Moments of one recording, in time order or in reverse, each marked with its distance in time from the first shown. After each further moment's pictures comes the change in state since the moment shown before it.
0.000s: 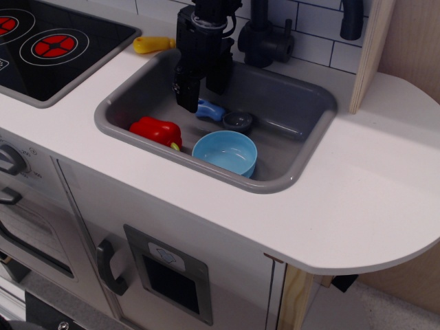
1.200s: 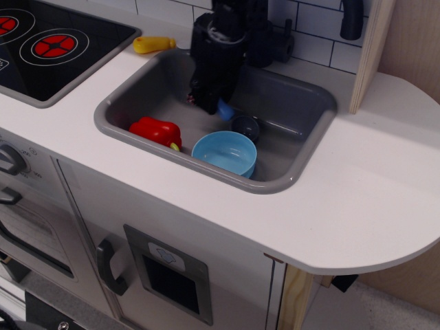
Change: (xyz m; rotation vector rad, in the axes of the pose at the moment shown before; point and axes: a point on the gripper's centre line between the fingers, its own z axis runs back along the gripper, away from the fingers) arm -0.014 -0.001 -0.002 -0.078 -0.108 0.057
